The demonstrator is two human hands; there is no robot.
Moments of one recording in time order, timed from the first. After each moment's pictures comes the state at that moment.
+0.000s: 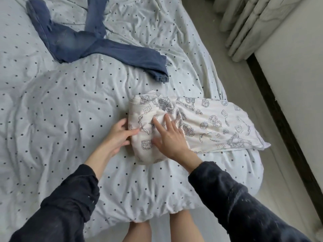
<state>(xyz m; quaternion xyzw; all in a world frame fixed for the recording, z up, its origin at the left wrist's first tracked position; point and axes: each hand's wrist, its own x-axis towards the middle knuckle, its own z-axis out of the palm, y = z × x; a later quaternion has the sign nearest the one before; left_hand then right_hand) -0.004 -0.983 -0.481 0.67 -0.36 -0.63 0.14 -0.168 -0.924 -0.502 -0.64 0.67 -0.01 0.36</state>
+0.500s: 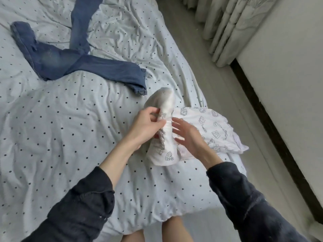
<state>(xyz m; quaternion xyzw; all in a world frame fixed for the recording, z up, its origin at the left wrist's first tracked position) -0.141 -0.988 -0.411 0.58 -0.54 -0.59 0.13 -0.275 -0.923 -0.478 -0.16 0.60 -0.39 0.68</state>
